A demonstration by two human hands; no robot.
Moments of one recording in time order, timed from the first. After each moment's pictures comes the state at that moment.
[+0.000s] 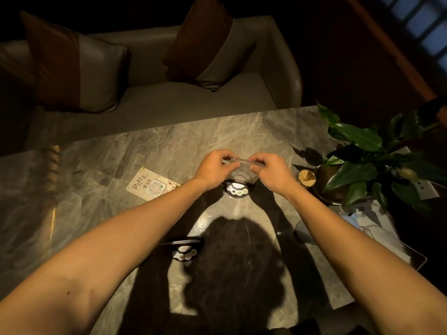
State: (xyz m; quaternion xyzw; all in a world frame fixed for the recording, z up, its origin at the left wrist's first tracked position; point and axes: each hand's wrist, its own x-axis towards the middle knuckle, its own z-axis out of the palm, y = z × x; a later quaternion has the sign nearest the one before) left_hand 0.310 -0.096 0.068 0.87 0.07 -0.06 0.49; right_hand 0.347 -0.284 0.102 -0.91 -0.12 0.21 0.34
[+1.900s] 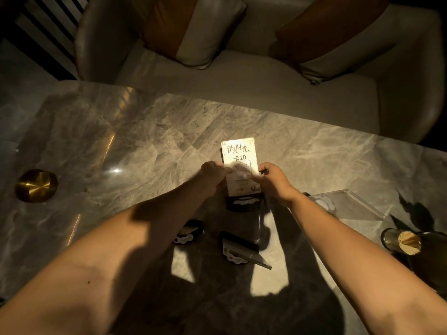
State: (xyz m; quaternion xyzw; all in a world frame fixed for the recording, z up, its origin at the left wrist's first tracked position) left_hand 0.216 0.079 0.004 0.57 0.53 -0.10 0.62; right_hand 0.326 -0.070 -0.014 -0.80 -0.08 0.44 0.41
